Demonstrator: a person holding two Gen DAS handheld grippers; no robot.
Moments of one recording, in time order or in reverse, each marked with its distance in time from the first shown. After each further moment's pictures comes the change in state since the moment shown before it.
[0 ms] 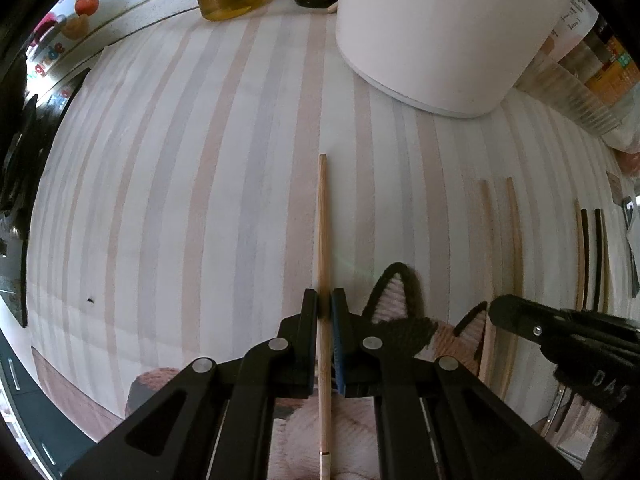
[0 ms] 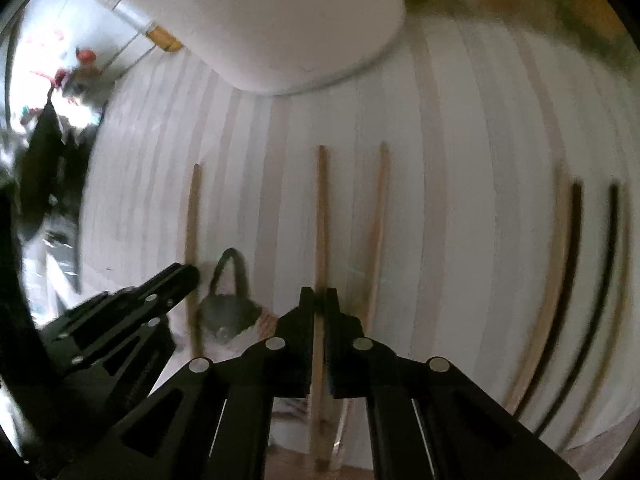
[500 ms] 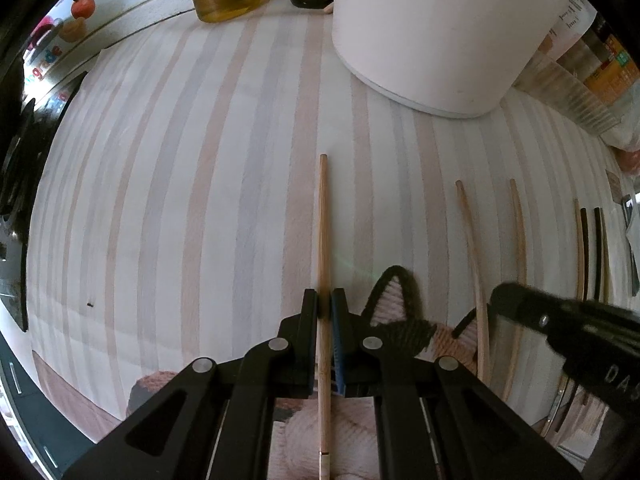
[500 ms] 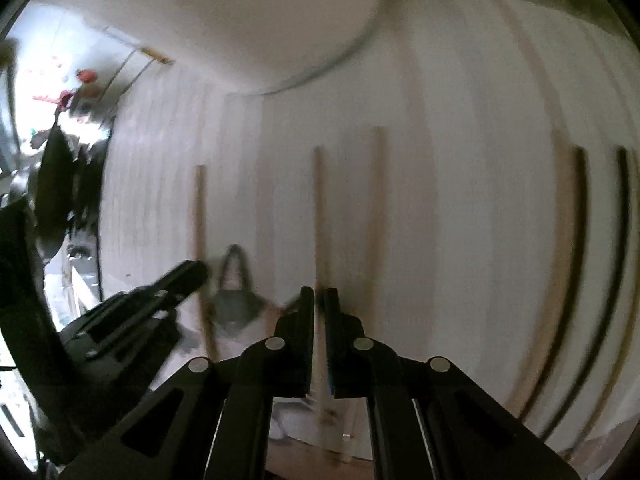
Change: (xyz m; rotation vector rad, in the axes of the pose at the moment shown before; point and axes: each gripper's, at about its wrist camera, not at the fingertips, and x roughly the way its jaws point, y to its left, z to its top) left arm 0.002 -0.003 0.003 0.002 0.002 0.000; right arm -0.001 -0.001 0.004 0.003 -0.027 0.023
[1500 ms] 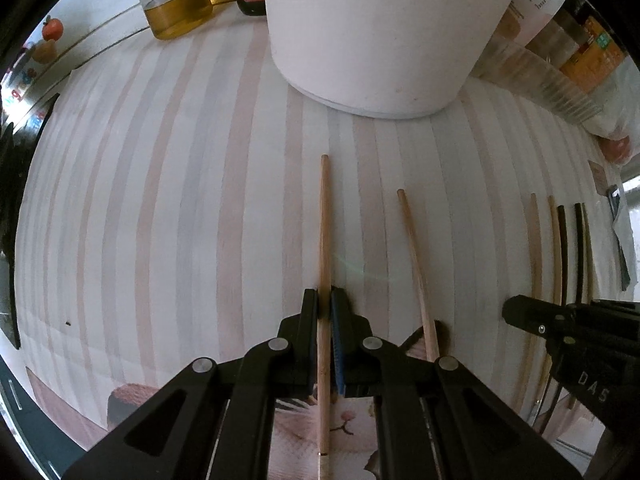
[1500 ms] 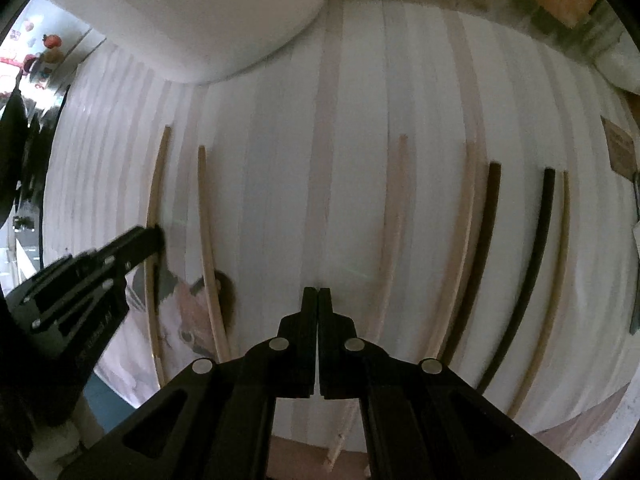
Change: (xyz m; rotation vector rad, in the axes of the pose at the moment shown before) left arm 0.011 -0.030 0.016 0.046 0.005 -0.040; right arm -0.007 -0.025 0.007 -0.064 0.075 -0.233
